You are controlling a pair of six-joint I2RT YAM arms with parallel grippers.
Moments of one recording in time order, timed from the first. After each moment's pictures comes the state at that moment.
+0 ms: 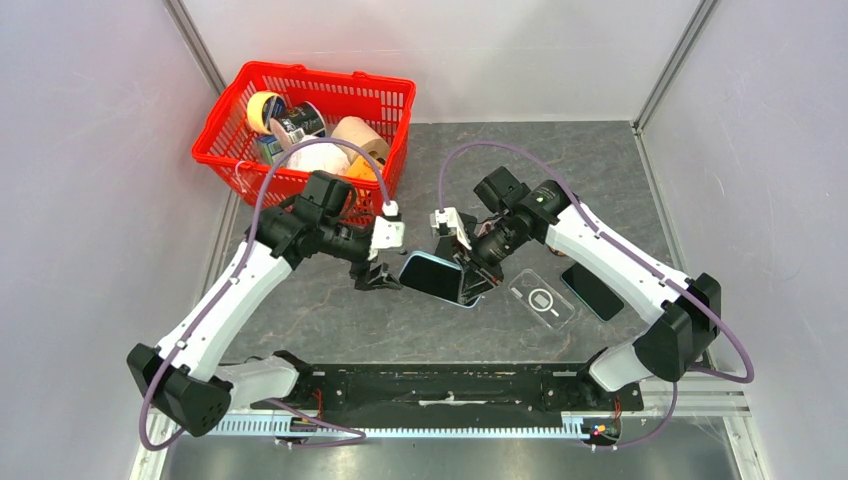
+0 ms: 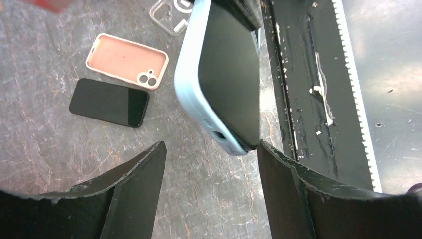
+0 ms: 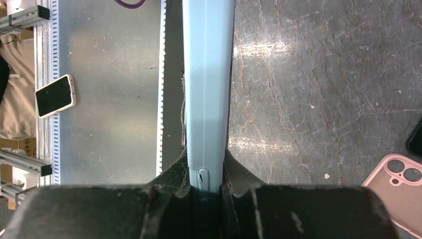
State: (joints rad) left arm -0.53 1.18 1.23 -0.98 0.85 0.91; right arm 0.70 1.49 1.41 -1.15 -0.89 -0.59
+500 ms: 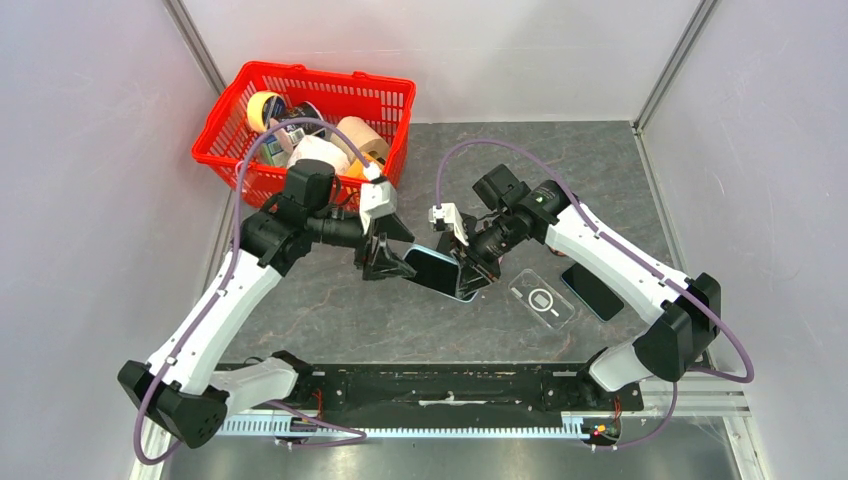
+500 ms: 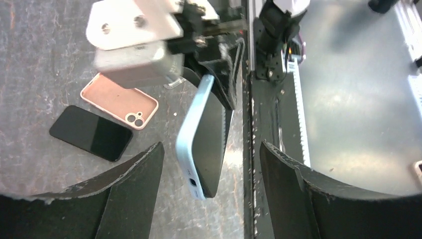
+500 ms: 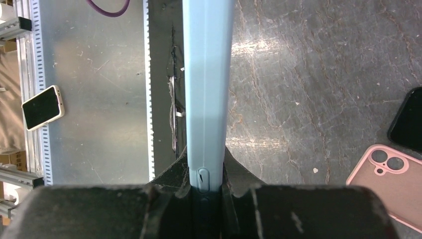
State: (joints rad) left arm -0.49 1.12 1.25 -0.79 0.99 0.49; right arm 0.70 1.49 1.41 -1.09 -0.83 -0.52
